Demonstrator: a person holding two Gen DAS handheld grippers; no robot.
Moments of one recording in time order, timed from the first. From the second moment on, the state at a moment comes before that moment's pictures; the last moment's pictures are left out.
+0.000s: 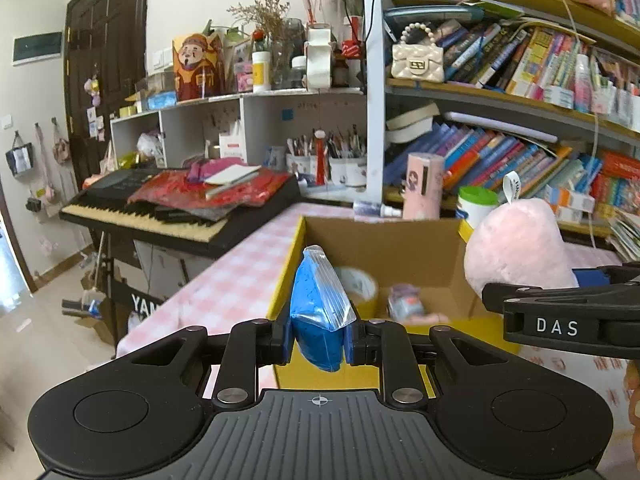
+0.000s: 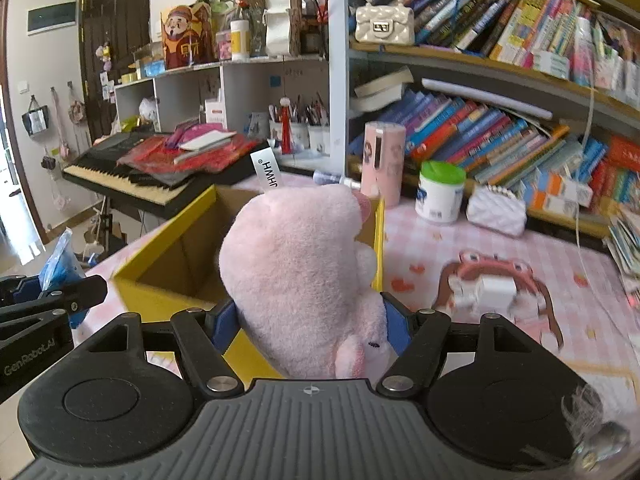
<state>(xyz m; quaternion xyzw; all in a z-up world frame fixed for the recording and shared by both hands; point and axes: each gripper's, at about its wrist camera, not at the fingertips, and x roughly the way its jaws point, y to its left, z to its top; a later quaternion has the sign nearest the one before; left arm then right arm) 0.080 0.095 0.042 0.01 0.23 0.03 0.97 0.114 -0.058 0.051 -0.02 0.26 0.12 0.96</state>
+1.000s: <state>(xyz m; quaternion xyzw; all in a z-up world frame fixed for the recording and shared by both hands) 0.193 0.076 -0.014 0.06 0.33 0.07 0.94 0.237 -0.042 0.017 -0.10 0.30 0.18 0.93</state>
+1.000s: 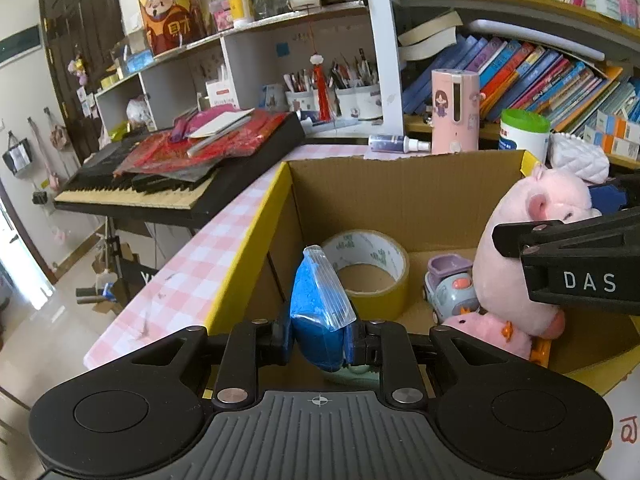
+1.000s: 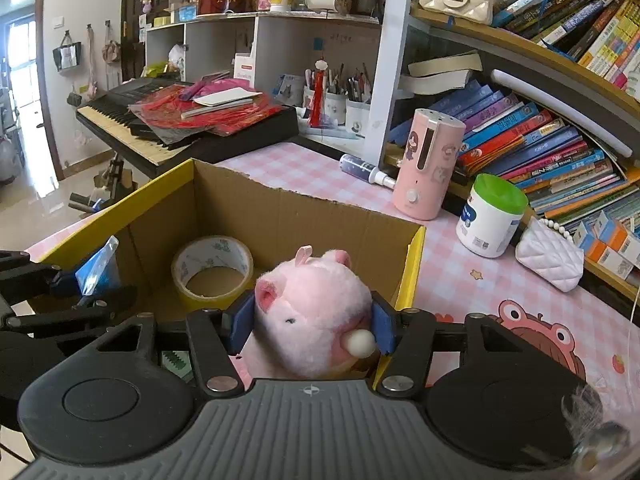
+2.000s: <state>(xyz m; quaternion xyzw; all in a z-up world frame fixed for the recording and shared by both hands) 0.145 0.082 0.023 0.02 0.25 0.09 0.96 0.196 -0.046 0.049 -0.09 0.23 0.16 0.96</state>
